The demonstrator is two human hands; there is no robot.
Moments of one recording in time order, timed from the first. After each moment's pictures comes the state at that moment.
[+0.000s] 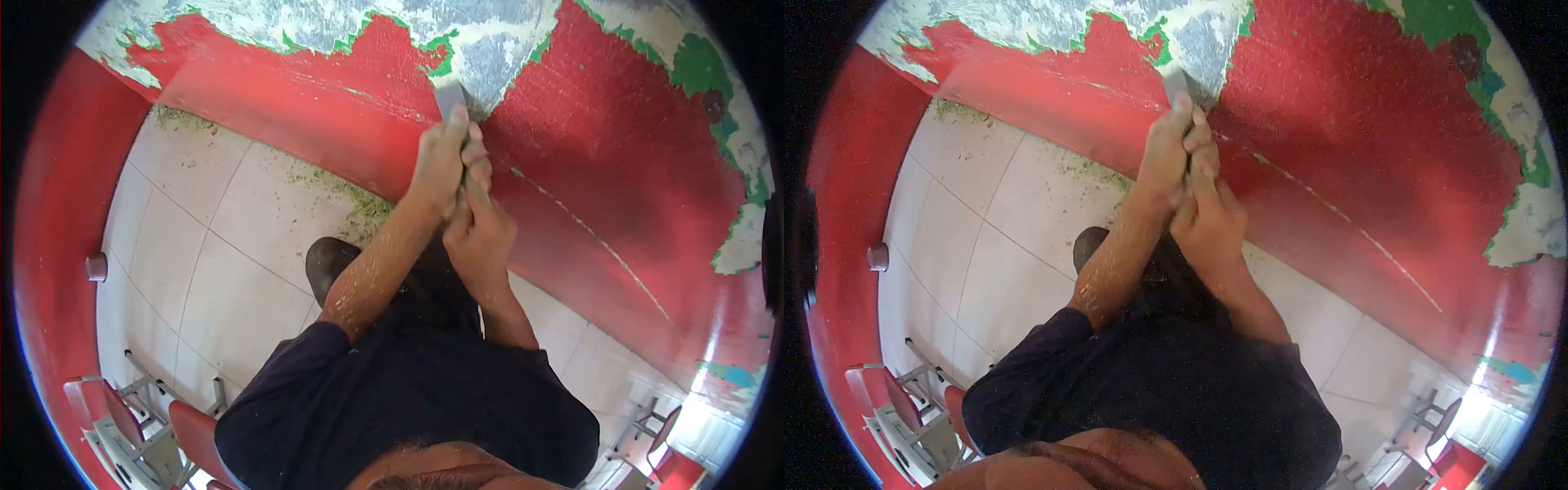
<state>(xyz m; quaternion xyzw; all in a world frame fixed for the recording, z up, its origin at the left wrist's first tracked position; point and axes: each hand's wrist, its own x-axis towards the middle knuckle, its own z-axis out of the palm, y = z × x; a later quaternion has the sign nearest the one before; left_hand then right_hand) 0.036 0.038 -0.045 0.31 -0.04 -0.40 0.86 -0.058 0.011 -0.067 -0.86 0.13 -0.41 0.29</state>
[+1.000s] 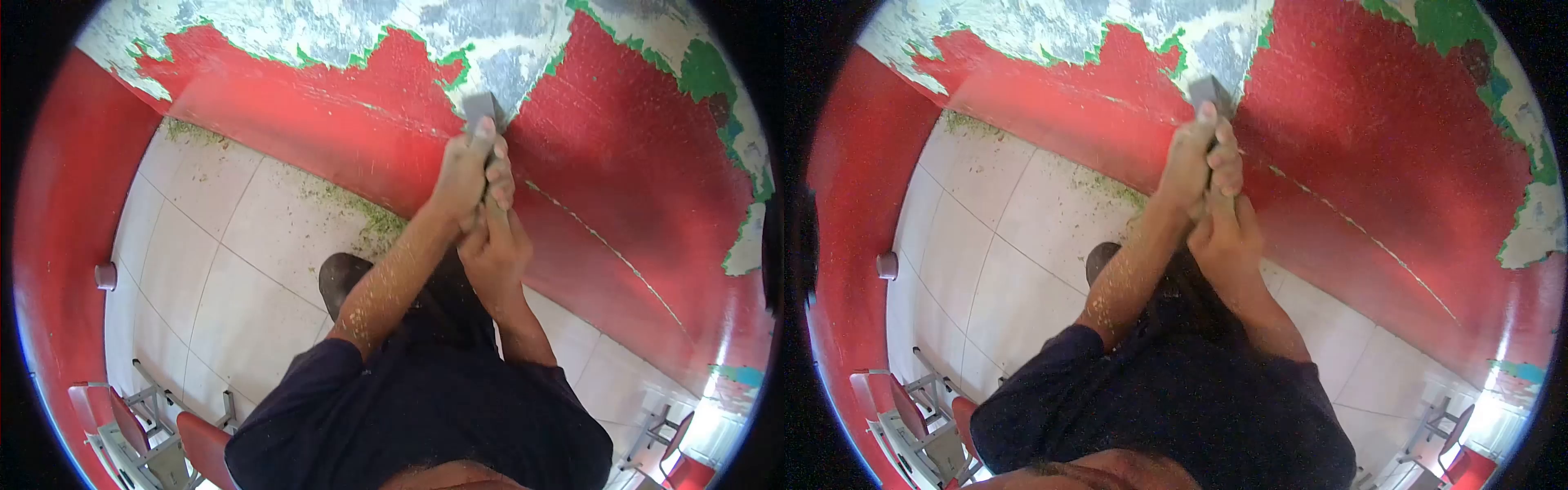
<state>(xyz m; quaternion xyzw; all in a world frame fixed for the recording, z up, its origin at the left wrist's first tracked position) 0.050 0.033 -0.047 0.27 -0.14 -0.42 0.85 -0.051 0.011 -0.067 -0.87 0.11 -0.43 0.21</state>
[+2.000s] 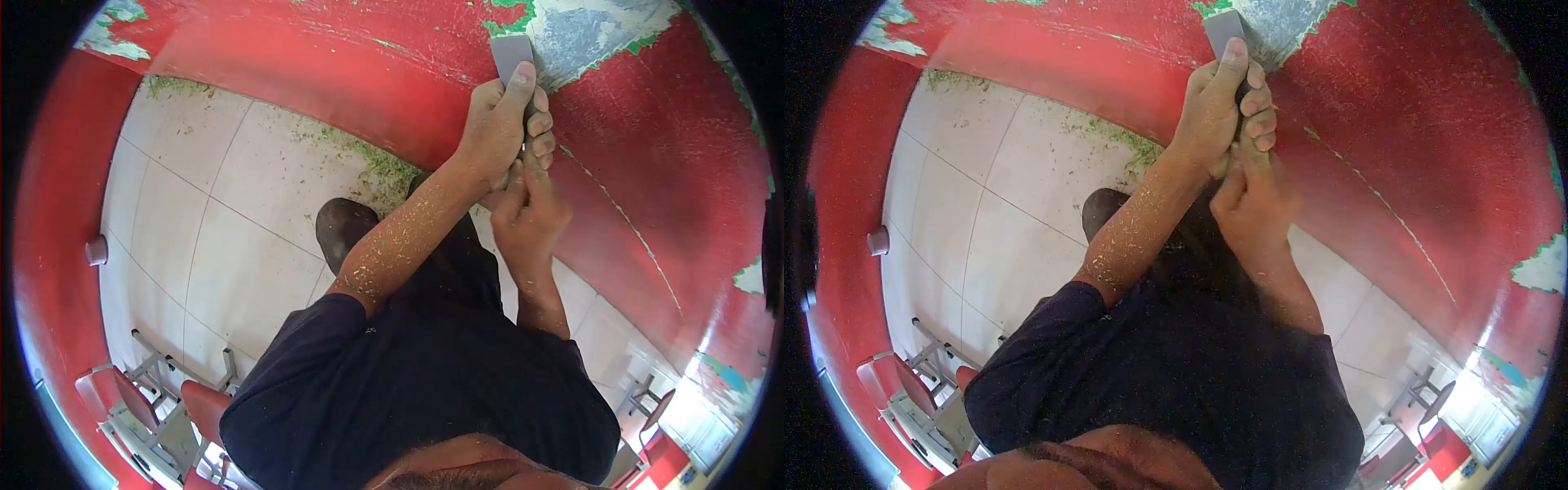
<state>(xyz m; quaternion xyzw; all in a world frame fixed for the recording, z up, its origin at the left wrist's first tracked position) 0.057 0.041 -0.039 0.24 -0.10 -0.43 0.86 -0.050 0.013 -0.051 -0.89 0.13 -0.37 0.22</state>
